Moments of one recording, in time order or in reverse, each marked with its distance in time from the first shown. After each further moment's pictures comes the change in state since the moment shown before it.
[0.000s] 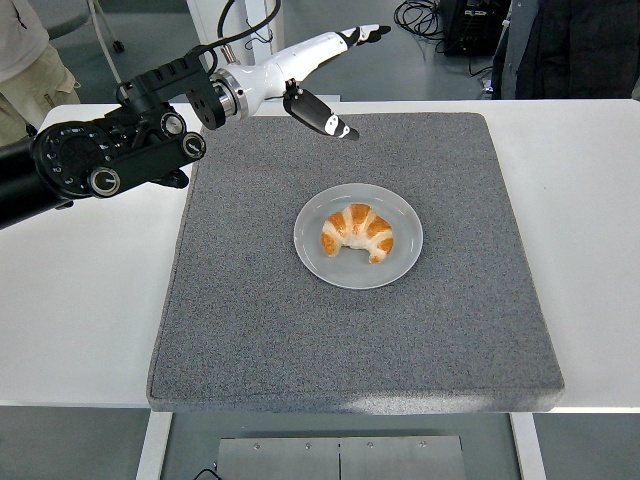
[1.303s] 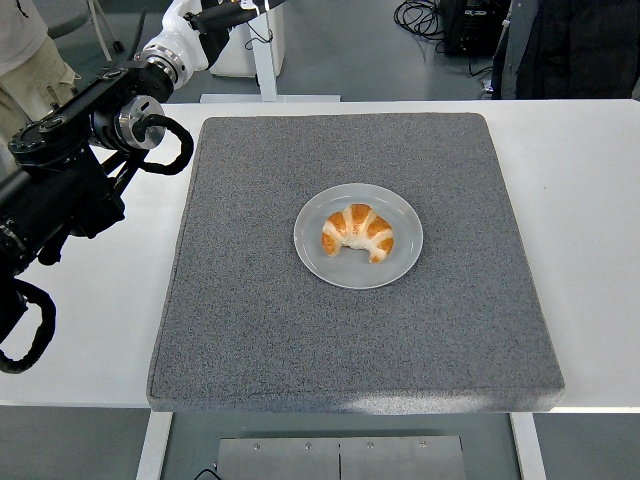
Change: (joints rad) left arm 0.201 -0.186 -0.616 0.464 -0.594 -0.221 0.118; right arm 0.000 0.000 0.000 0.000 0.000 0.000 0.000
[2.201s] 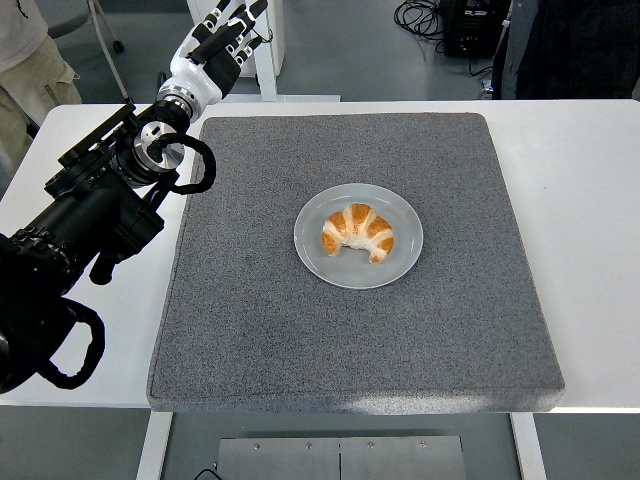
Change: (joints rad) left arm 0.052 -0.120 -0.152 0.168 -0.260 -0.077 0.004; right arm 0.000 0.000 0.000 0.000 0.000 -0.001 0.000
